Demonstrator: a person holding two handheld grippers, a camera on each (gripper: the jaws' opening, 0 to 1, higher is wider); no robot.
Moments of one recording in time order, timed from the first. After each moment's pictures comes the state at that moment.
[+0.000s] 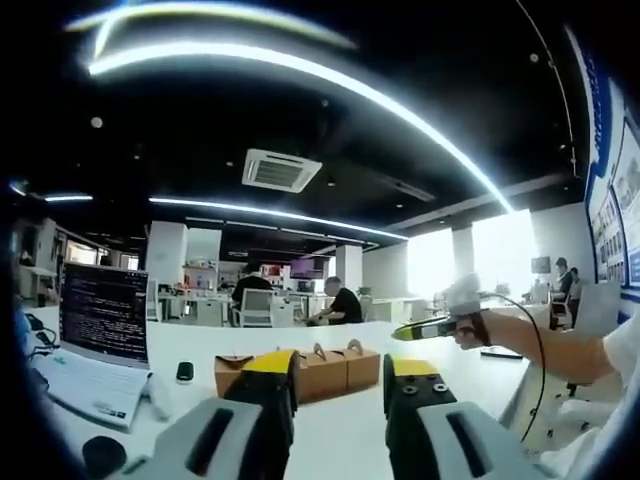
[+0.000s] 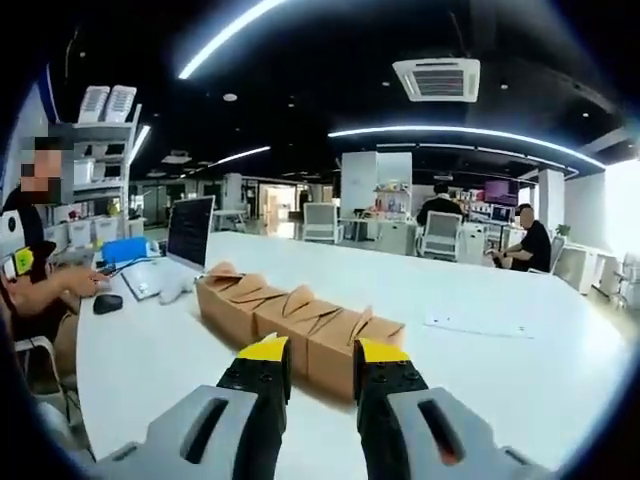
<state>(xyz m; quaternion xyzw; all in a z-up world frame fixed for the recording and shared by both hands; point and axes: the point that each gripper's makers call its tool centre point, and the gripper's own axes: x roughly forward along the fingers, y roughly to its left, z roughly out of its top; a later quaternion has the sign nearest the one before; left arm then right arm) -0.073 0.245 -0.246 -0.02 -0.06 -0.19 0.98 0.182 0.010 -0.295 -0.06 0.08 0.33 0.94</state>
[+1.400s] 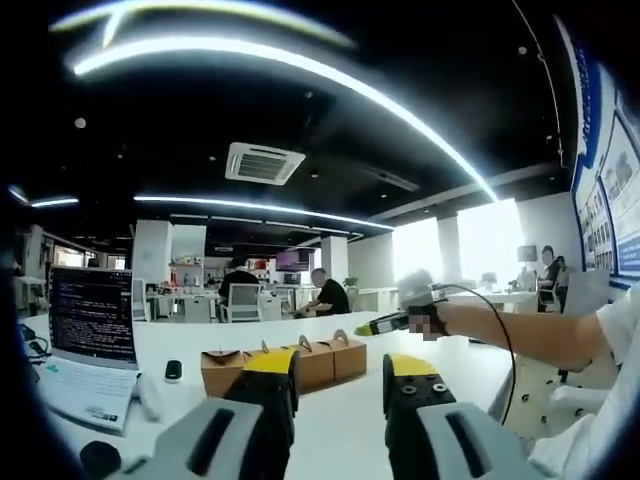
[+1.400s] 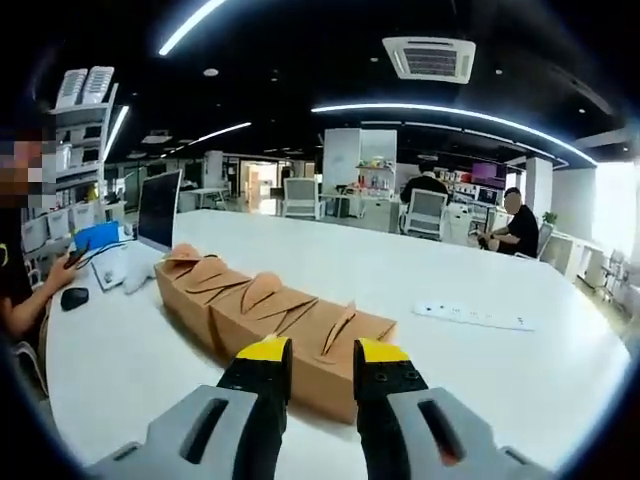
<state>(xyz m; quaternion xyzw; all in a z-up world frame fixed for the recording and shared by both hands) -0.076 0.229 -0.255 0.00 -0.04 -0.22 0.97 0.241 0.027 -0.323 -0.08 0.13 0.29 0.94</state>
